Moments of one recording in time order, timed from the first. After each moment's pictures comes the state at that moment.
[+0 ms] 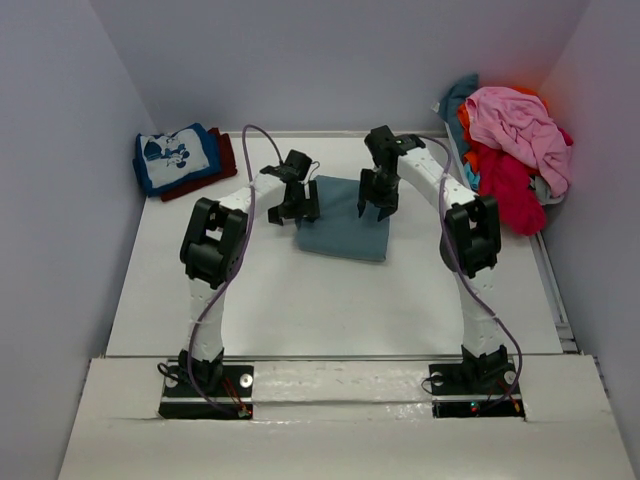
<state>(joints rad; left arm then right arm) -0.45 2.13 1.63 -0.64 -0.12 -0.50 0.41 2.24 2.07 -1.15 -0.09 0.55</state>
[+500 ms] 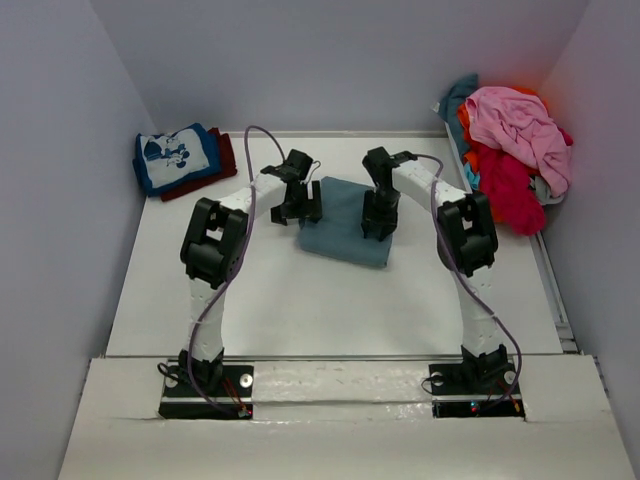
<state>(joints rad) -0.45 2.13 1.62 -0.62 -0.07 -0.48 0.41 2.28 1.94 -1.12 -0.06 0.57</state>
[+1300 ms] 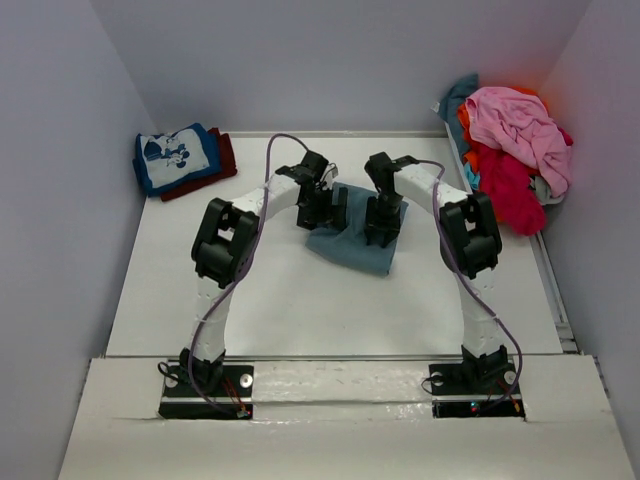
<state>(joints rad) -0.52 2.19 1.71 -0.65 0.27 -0.39 0.41 2.24 1.82 -1.09 -0.08 0.59</state>
